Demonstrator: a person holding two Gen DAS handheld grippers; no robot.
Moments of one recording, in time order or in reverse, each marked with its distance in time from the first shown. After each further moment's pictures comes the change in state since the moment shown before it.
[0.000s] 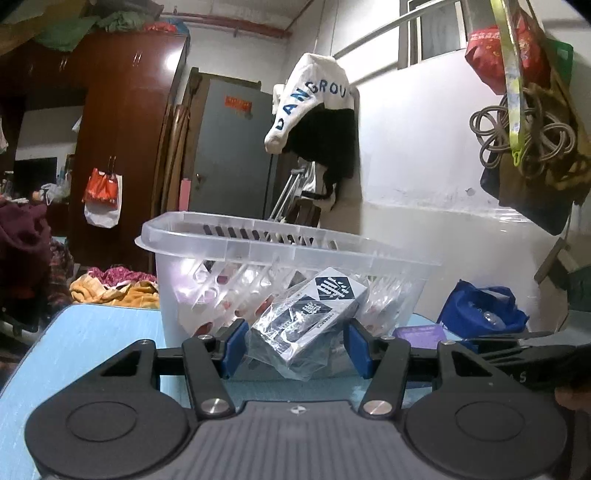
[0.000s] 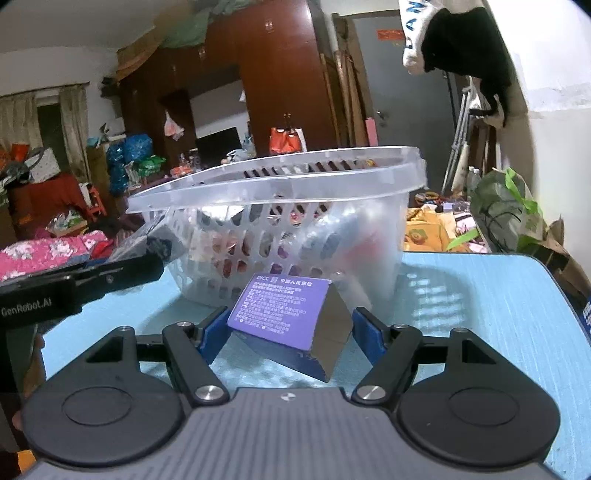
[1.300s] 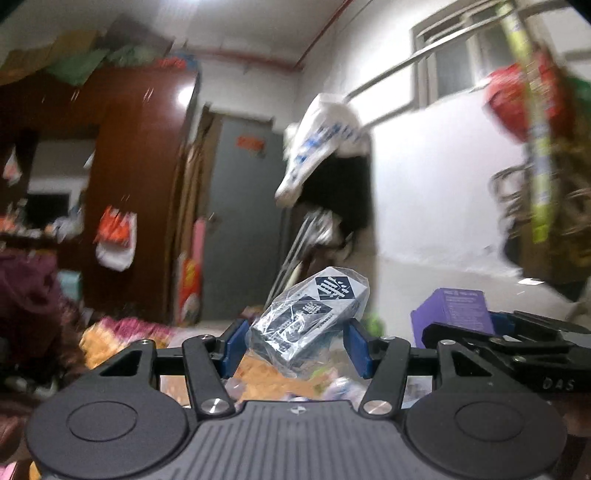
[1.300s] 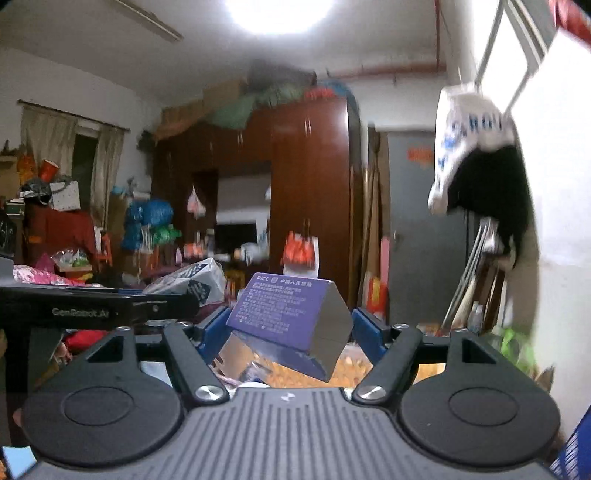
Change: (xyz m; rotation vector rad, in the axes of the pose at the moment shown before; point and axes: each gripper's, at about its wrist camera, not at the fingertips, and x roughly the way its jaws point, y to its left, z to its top) left arm 0.028 0.004 0.111 -0.011 -0.076 0.073; right arm -0.012 0.019 0.113 -0.180 -0.319 0.009
